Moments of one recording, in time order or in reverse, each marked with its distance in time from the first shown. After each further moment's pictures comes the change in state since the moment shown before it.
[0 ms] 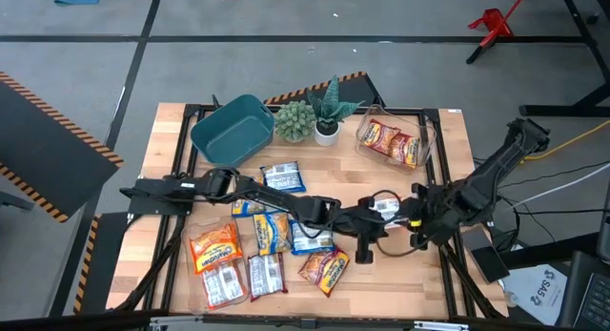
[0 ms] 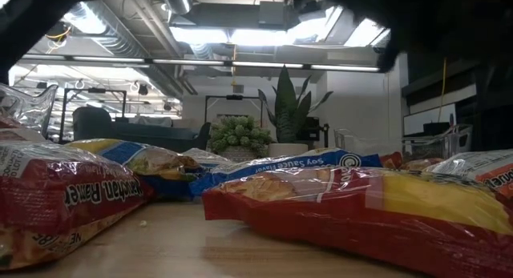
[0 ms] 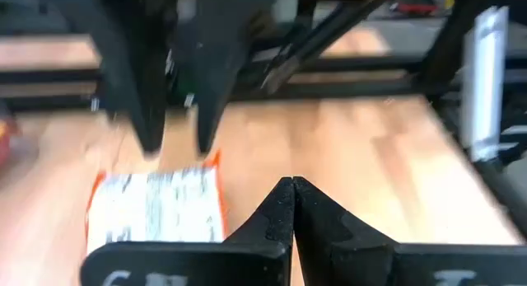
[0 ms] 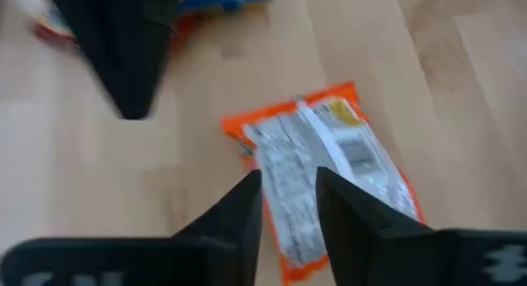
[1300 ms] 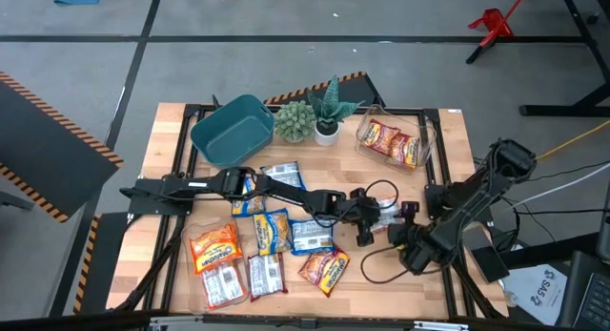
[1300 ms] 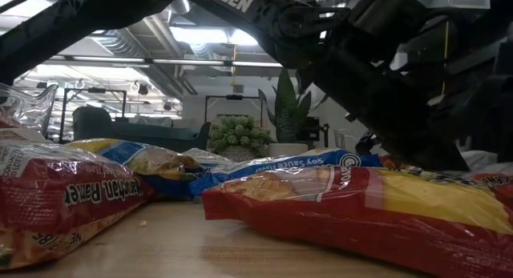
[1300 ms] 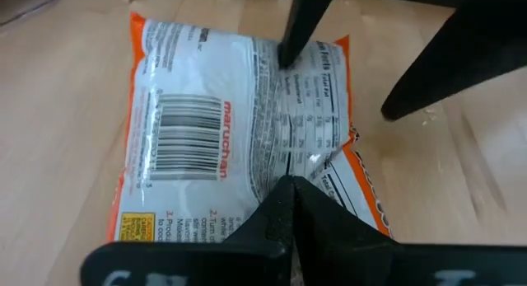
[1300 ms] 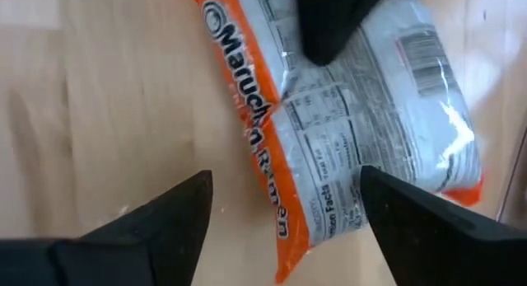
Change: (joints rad) left arm 0.091 0.181 0.005 -0.045 0.001 -0.150; right arm 0.105 0.537 0.010 0.003 -0.030 0.074
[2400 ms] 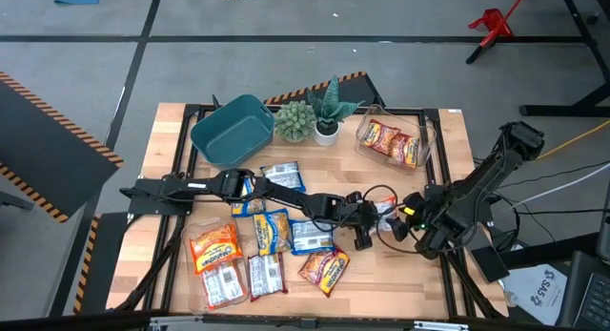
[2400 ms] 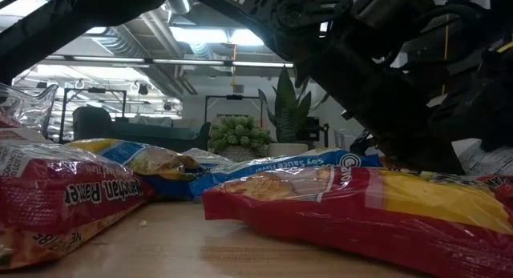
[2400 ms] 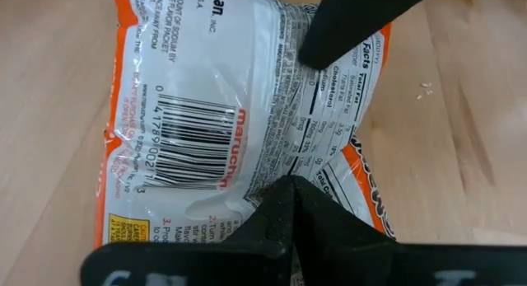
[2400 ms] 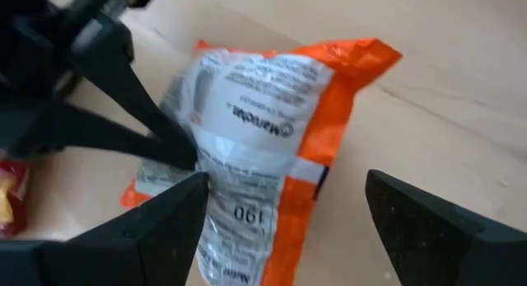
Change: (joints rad) left arm -0.027 -0.002 -0.003 -0.075 -0.032 -0.055; right arm 0.002 -0.338 -0.256 0.174 0.252 0.923
